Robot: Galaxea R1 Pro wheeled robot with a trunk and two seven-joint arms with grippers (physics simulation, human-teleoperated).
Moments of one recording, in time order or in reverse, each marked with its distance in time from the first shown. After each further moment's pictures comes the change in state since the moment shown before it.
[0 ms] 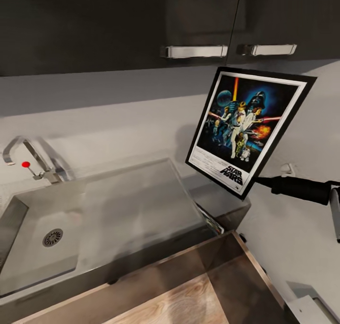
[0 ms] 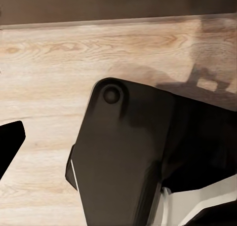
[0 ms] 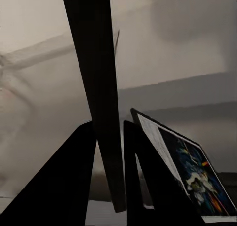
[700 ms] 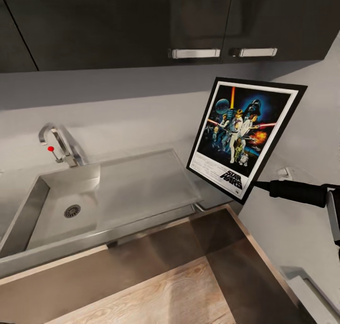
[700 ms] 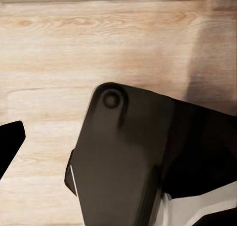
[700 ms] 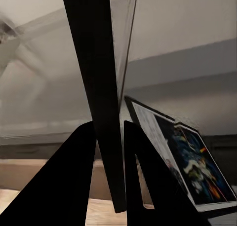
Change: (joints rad) left arm 0.000 0.000 0.001 0.000 0.000 -0.004 0.002; right arm 0.007 0.003 0.008 0.036 0.031 0.000 -0.003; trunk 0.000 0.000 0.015
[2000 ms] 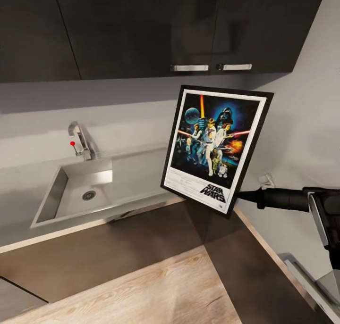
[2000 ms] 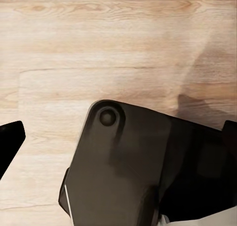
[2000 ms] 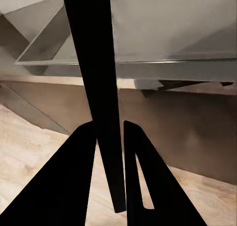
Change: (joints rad) left arm 0.000 0.000 0.004 -0.003 0.003 0.000 0.000; right arm 0.034 -0.004 0.152 -0.044 -0.005 -0.002 0.182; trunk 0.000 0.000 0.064
